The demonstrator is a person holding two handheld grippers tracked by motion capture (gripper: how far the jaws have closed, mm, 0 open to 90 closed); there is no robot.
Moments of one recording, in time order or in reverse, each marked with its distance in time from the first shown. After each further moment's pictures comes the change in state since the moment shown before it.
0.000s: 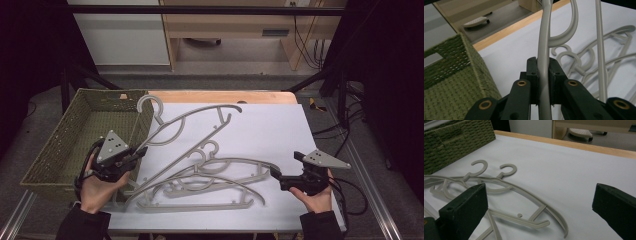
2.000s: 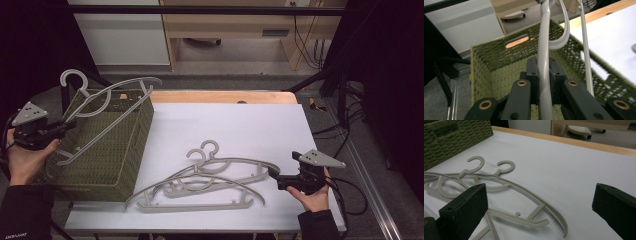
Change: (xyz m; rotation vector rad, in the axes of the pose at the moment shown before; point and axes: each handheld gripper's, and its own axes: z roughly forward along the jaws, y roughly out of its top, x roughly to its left) left arm 0.181 -0.050 -0.041 0.020 0.200 -0.112; right arm 0.001 -0.002 0.007 0.023 -0.014 -0.011
